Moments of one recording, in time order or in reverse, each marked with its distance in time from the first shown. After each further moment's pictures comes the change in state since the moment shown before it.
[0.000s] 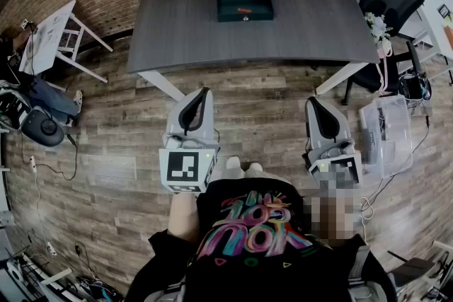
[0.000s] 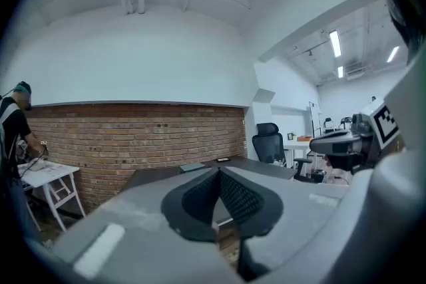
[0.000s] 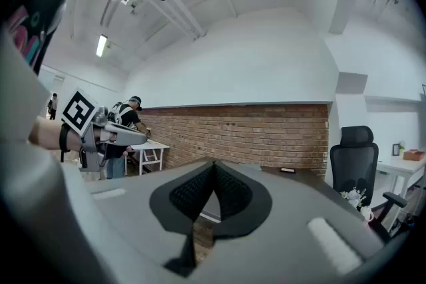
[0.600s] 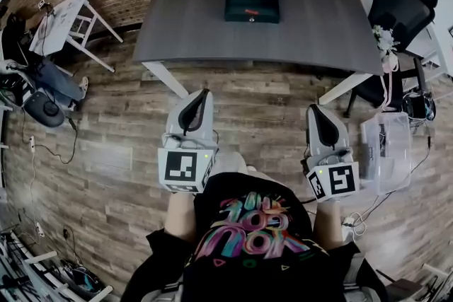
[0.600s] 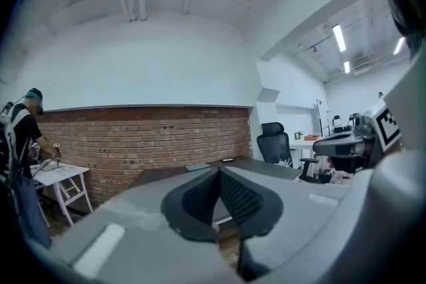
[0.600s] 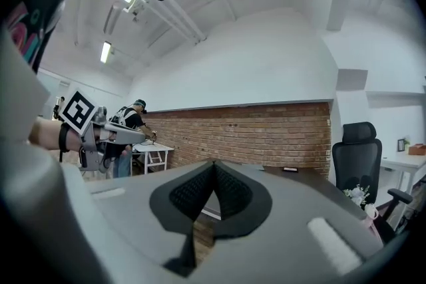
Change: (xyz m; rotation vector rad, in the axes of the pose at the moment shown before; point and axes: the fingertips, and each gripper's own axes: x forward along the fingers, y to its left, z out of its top) left arm -0.013 -0.024 -0.001 0.001 -0.009 0.066; right arm -0.024 -0.015 -0.011 0.015 -0.018 0.032
